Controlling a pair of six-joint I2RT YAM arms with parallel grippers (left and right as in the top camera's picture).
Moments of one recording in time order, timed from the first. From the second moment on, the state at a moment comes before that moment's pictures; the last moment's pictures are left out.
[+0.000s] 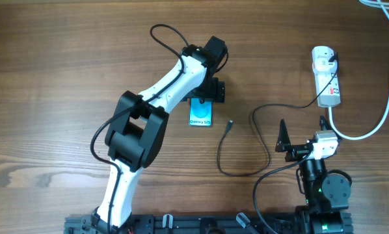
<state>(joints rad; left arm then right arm) -0.58 2.27 1.81 -1.04 0.01 -0.51 0.06 0.01 0.01 0.00 -0.01 -0.03</state>
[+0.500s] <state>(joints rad) -0.58 2.31 1.81 -1.05 0.00 -0.51 0.06 0.01 0.01 0.00 -0.01 -0.03</state>
